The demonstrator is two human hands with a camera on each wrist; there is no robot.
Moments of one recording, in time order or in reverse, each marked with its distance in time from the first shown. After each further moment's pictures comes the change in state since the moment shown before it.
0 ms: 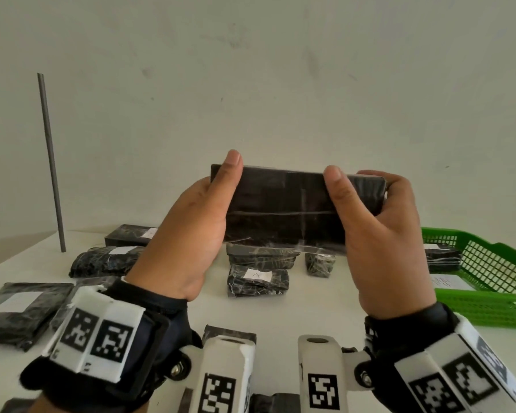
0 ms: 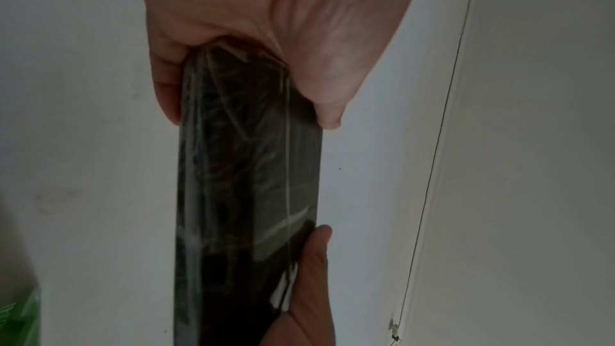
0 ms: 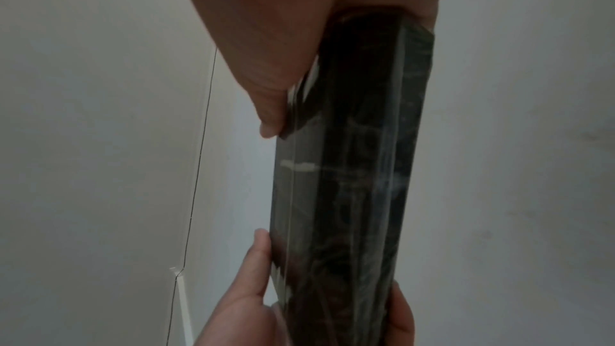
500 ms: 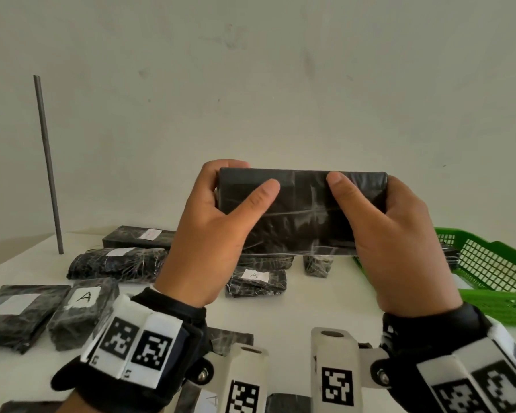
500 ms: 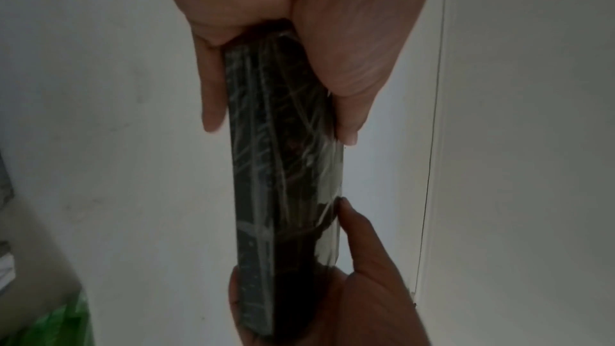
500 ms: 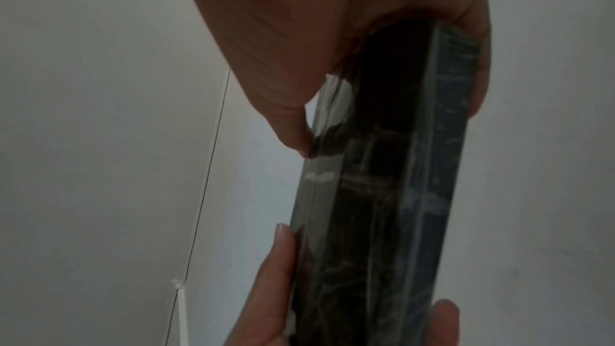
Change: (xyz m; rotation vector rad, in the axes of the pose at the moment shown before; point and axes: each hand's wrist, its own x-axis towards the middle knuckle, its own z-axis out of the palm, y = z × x) left_hand 0.000 -0.016 0.016 -0.057 0.051 0.245; right_hand 0.010 0.000 -0.019 -0.128 -0.088 0.012
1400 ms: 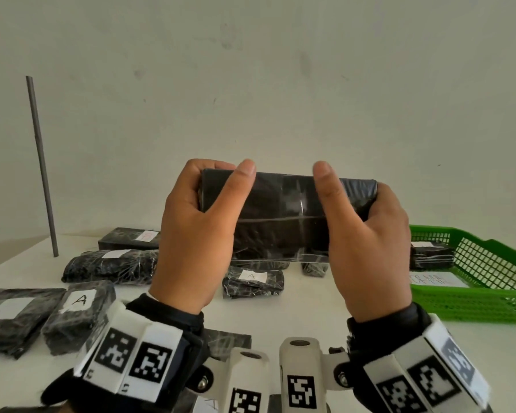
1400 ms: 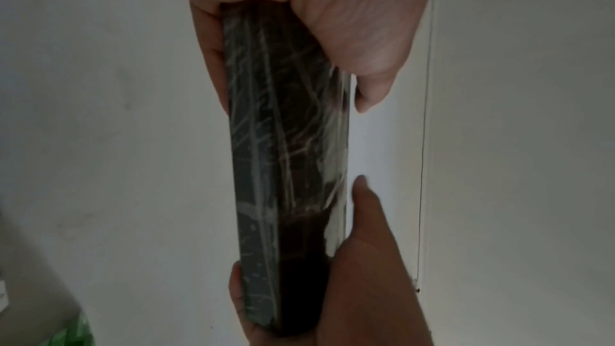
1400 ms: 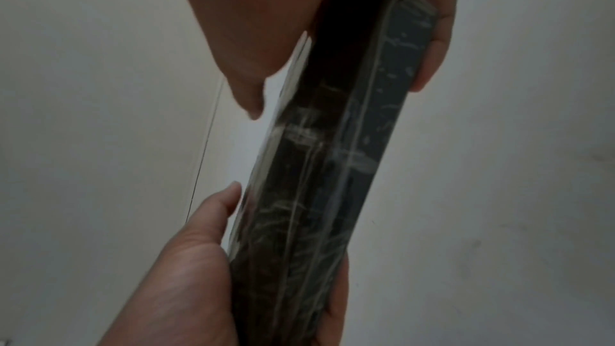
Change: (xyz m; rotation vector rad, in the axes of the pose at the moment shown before) left_hand -0.002 0.006 0.006 -0.012 0.150 0.116; right_hand -0.015 -0.006 0.026 -0.023 0.202 -0.064
